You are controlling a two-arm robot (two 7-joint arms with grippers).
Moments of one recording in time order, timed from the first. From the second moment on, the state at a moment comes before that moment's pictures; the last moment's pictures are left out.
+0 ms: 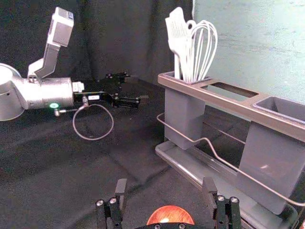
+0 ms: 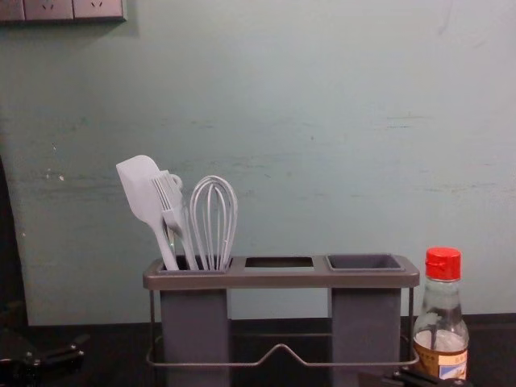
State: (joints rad) left arm -0.20 0.60 0.45 -1.41 -0.25 -0.12 0.03; right arm 0.00 0.47 -0.41 -1.71 0.30 0.02 0.45
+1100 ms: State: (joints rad) left arm -0.20 0.60 0.45 -1.41 -0.25 -0.12 0.03; right arm -0.01 0.44 -0.45 -1.94 0.18 0.66 0.25
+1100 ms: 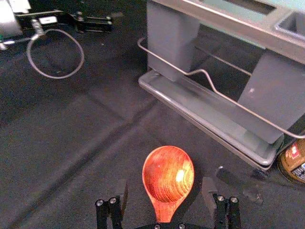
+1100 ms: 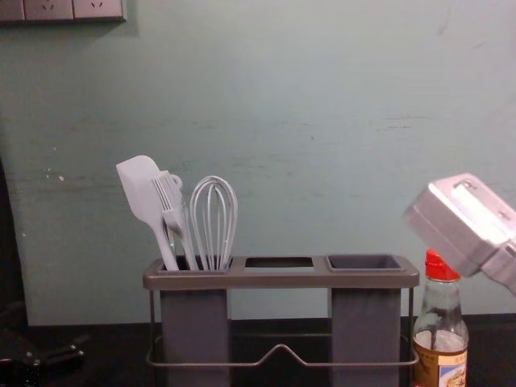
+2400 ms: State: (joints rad) left arm -0.20 0.60 0.45 -1.41 -0.25 -0.12 0.03; right arm 0.12 0.28 -0.47 -1.78 0.08 0.82 0.26
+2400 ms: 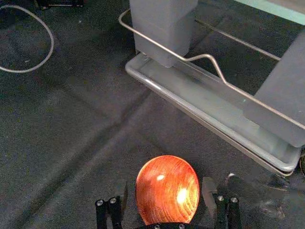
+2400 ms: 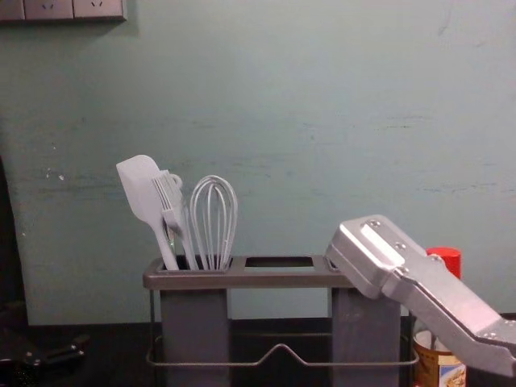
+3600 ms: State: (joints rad) left arm -0.20 0.60 0.45 -1.41 -0.25 -0.12 0.03; right arm 0.10 0.24 -0.44 -1.74 0.02 0.80 0.31
